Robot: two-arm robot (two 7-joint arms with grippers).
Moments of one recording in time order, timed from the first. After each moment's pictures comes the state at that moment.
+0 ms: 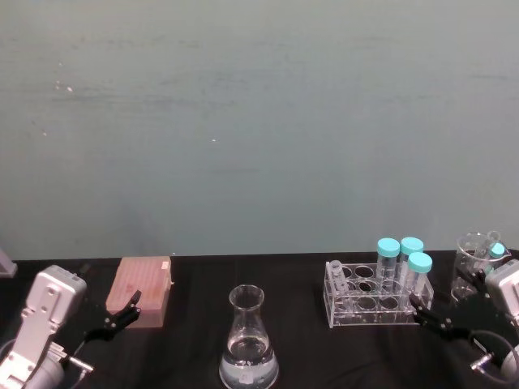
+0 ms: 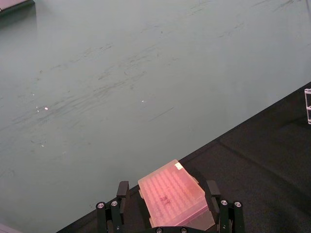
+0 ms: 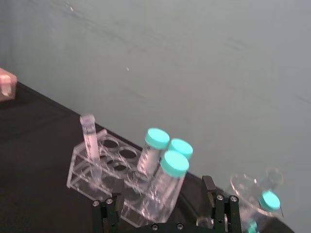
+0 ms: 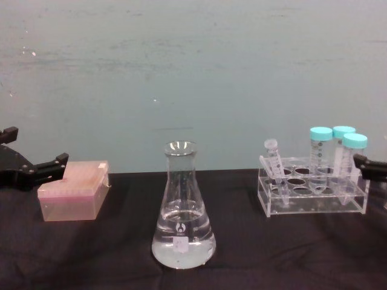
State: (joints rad) left arm -0.20 0.60 0.45 -1.41 -0.25 -0.12 0.03; right arm 0.22 0.59 -0.43 -1.40 0.27 -0.13 0.05
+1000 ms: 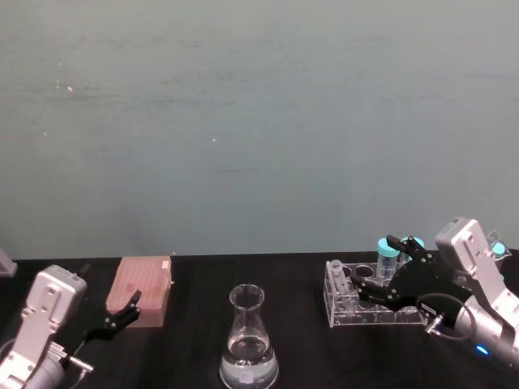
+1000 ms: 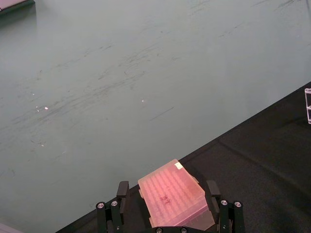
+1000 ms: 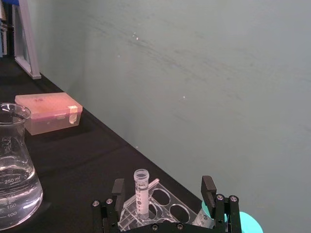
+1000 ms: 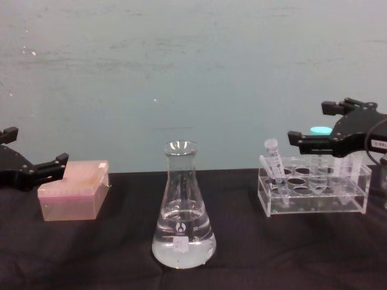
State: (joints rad) left arm -0.20 0.60 0.45 -1.41 -0.25 -0.12 0.03; right arm 0.44 0.49 -0.47 -1.24 0.26 -0.16 0.38
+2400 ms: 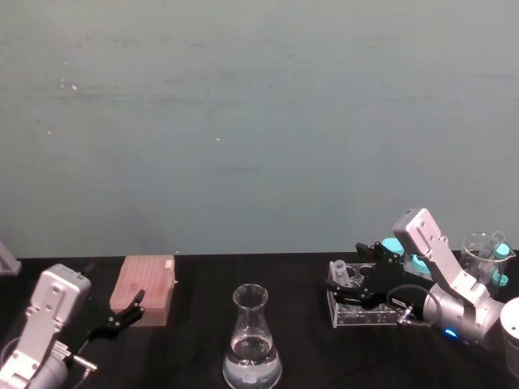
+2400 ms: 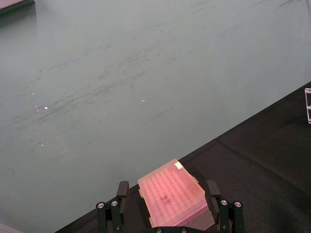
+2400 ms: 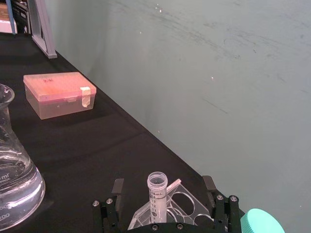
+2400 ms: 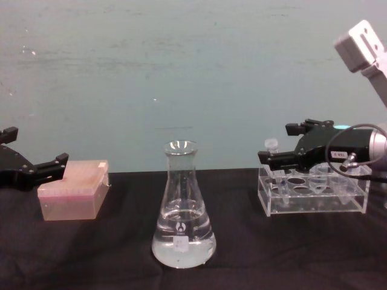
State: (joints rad) left arm -0.20 0.60 0.45 -1.41 -0.25 -0.12 0.03; right arm 0.63 0.32 -0.47 -0.91 0.16 -0.16 0.55
